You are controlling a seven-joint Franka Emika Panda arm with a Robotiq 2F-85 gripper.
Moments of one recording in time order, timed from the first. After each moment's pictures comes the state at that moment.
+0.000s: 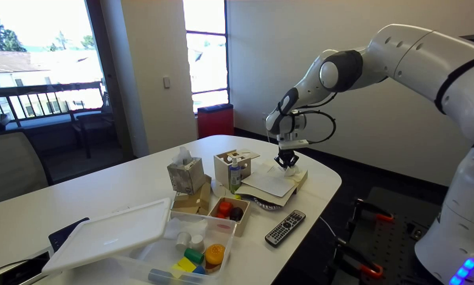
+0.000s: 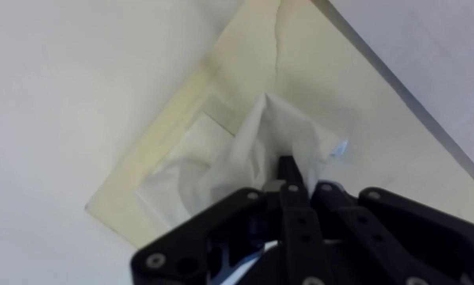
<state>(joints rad) -0.45 1.15 -0.15 -1.30 0.19 2.25 0.09</state>
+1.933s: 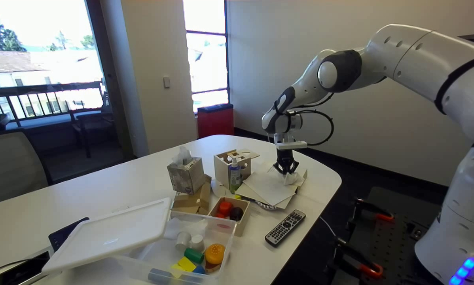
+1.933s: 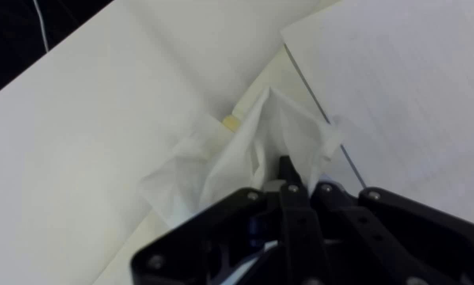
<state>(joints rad) -0.44 1.15 -0.14 -1.28 0.23 1.99 0.09</state>
